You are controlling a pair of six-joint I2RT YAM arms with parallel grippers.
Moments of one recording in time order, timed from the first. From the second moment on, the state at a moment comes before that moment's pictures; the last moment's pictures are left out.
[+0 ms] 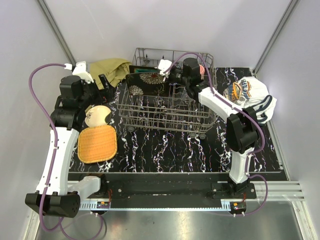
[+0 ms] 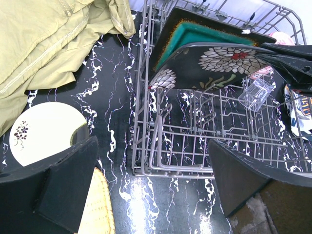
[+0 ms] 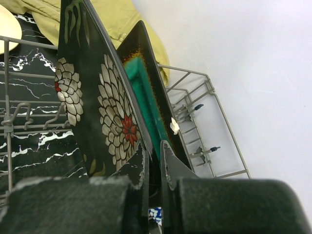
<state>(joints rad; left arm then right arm) -0.06 1.07 1.30 -0.61 0.13 -0.29 0.49 1.95 1.62 0.22 -0.51 -0.68</state>
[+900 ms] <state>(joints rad) -0.06 1.07 1.30 -0.61 0.15 -0.30 0.47 1.87 1.68 0.18 -0.38 -0.63</state>
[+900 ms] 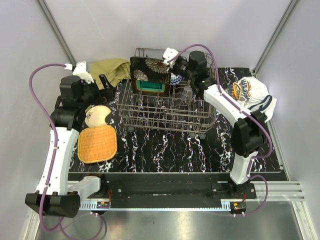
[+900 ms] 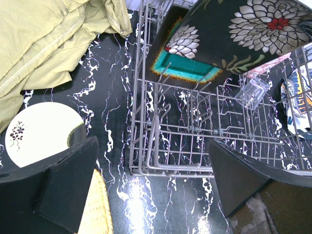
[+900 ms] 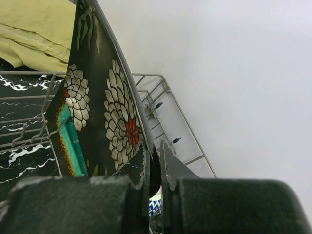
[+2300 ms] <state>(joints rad) -0.06 1.08 1.28 -0.58 0.16 -0.31 0.47 1.83 1.57 0.20 -0.45 -0.53</state>
